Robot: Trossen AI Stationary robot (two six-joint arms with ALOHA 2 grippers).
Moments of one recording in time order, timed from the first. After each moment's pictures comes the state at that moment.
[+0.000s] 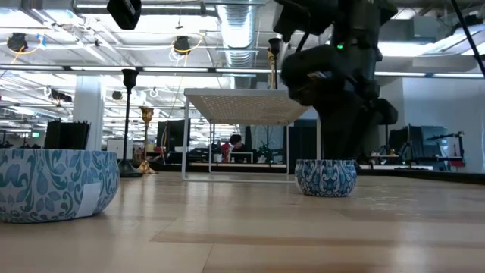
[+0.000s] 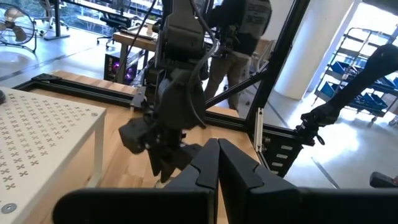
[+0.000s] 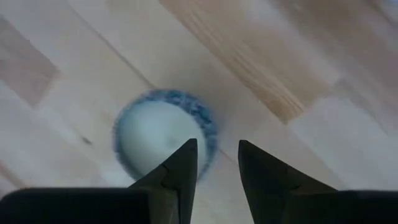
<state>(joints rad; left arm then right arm) -0.46 0.73 0.53 0.32 -0.36 -0.24 0.22 1.83 1.19 -0.71 -0.04 1.02</state>
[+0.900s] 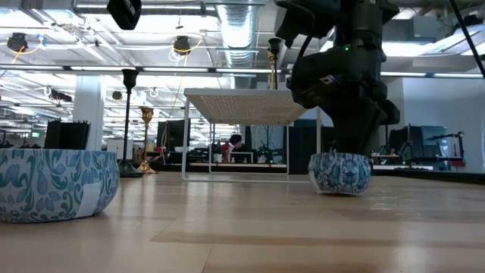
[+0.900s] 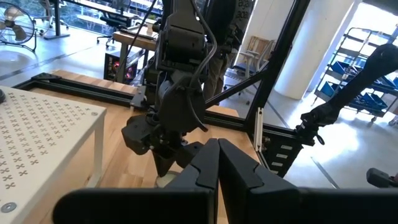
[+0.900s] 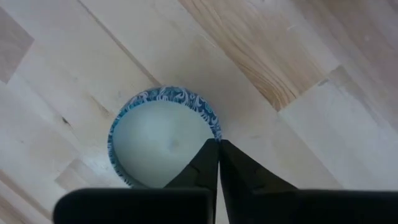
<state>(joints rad) -0.46 0.73 0.53 0.32 -0.36 -0.24 0.22 1.83 1.19 -0.76 -0.05 0.96</state>
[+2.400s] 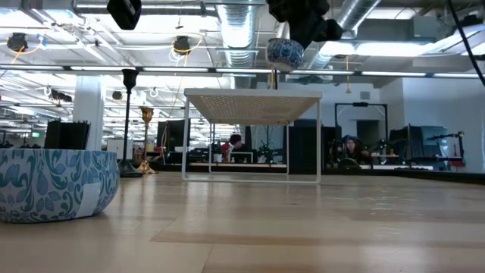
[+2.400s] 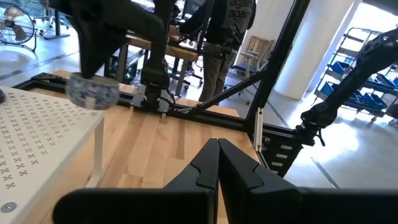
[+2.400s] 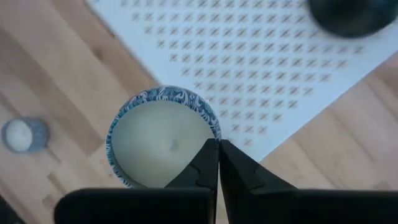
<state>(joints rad) -0.46 0.73 0.53 0.32 -0.36 -0.24 -0.10 1.79 1.87 -1.36 0.08 0.61</state>
